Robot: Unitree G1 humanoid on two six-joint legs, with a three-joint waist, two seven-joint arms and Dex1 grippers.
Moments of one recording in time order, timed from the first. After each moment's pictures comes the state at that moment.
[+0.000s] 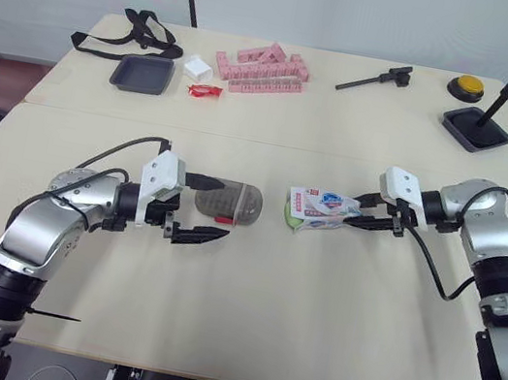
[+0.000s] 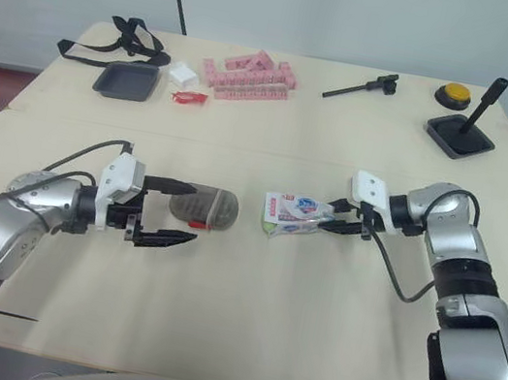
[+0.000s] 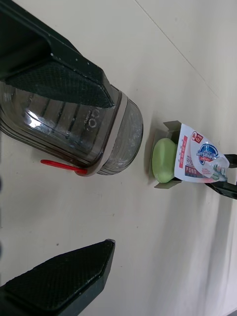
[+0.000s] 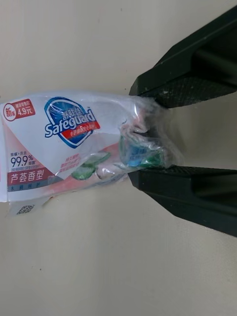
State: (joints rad) left arm -0.17 0.65 -0.04 -0.25 -0.44 0.32 -1.11; right arm -0.70 -0.65 0.22 0.59 0.12 -0.12 1.50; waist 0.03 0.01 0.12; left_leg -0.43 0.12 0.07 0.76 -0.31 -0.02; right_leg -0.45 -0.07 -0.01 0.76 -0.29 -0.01
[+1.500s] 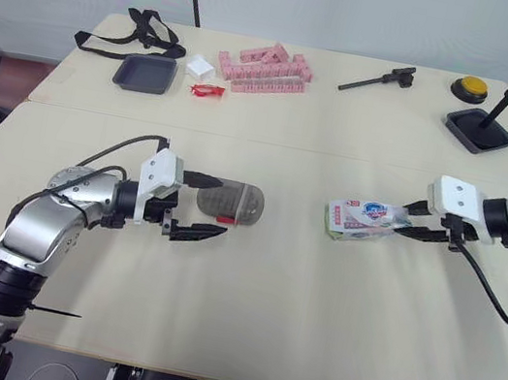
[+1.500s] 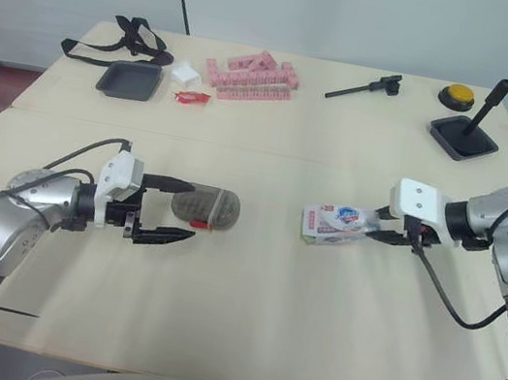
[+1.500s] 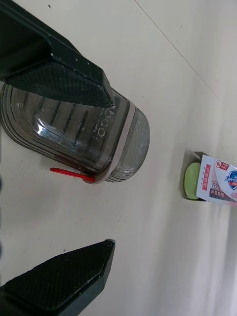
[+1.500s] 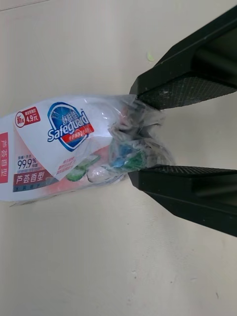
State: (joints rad) left arm -0.19 0.65 -0.04 -0.21 -0.43 0.29 -1.12; right arm -0.51 -0.96 0.14 0.25 0.13 0.02 1.44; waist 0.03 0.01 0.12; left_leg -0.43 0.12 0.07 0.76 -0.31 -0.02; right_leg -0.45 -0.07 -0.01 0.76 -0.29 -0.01
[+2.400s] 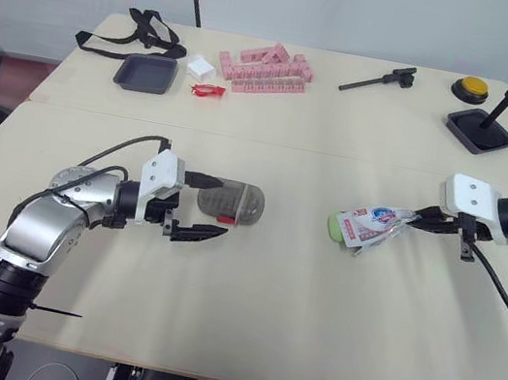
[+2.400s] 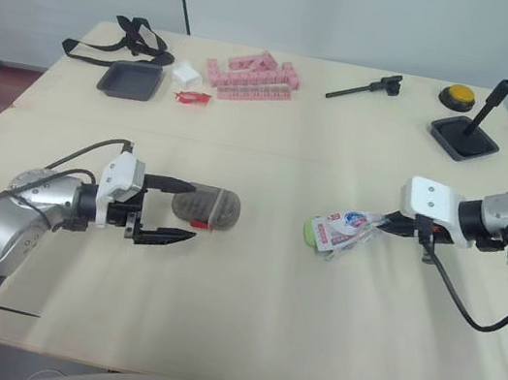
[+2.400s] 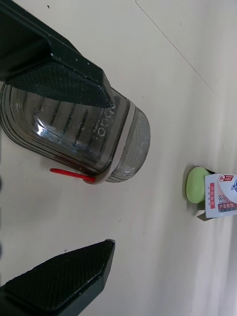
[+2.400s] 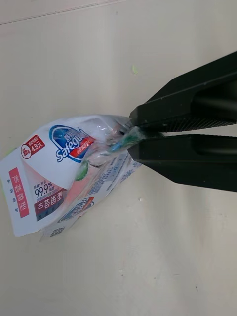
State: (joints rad) left arm -0.20 0.65 -0.05 -0.19 -0.43 0.28 -1.12; right arm -0.50 -1.02 0.11 0.21 0.14 0.04 1.43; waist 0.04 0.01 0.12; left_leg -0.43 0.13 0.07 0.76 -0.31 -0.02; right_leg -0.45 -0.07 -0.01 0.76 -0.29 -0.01
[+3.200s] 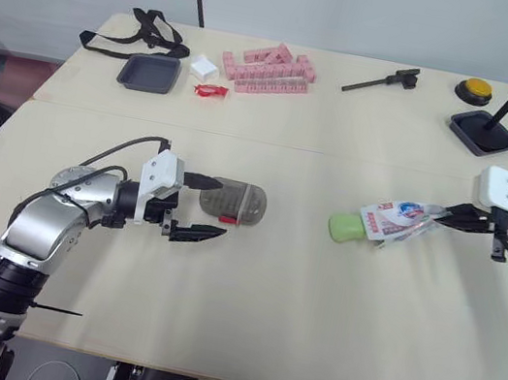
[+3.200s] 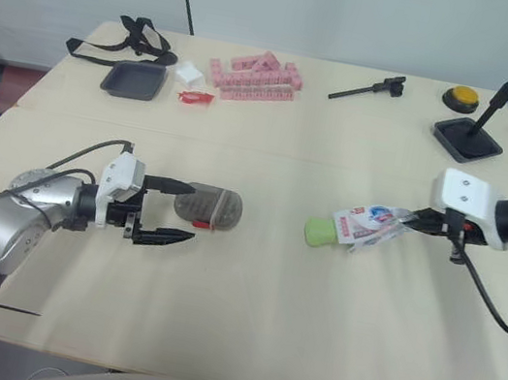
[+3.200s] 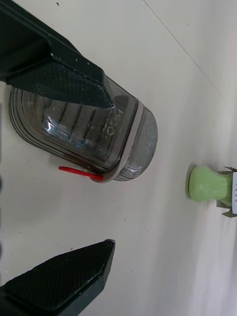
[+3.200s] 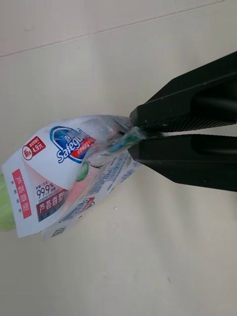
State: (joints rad) left arm -0.20 0.65 -0.05 -0.18 -0.43 0.28 -1.14; right arm -0.42 -1.16 -0.02 0.15 0.19 0.16 1.43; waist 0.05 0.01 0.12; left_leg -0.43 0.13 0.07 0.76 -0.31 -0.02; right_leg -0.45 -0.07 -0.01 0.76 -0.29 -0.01
